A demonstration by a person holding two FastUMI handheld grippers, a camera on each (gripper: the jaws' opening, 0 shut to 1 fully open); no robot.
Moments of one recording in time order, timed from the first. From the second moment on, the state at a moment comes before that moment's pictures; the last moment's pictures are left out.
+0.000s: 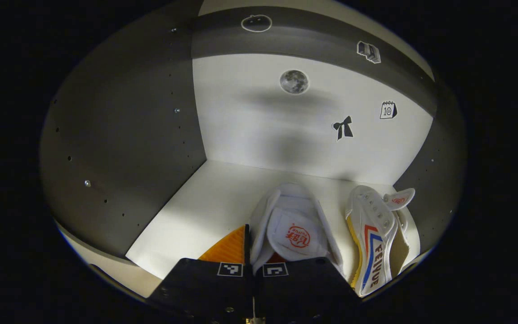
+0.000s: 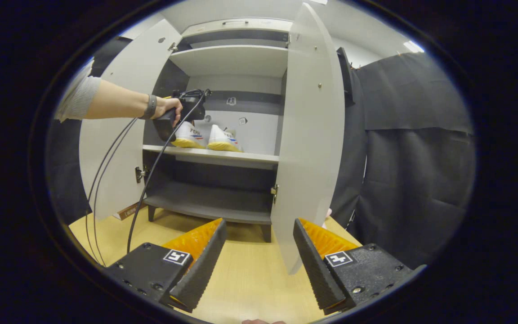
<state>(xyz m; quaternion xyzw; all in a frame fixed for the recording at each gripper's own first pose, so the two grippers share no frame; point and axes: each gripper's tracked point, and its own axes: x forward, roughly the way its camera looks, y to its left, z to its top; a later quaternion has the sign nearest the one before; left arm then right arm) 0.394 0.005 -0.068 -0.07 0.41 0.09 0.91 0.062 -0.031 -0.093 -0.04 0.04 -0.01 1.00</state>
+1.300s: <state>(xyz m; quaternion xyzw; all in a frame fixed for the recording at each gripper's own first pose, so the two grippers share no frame) 0.139 -0.027 0.050 -0.05 0.13 -0.04 0.99 0.031 -0.001 -0.097 -0.03 0.04 0.04 1.00</state>
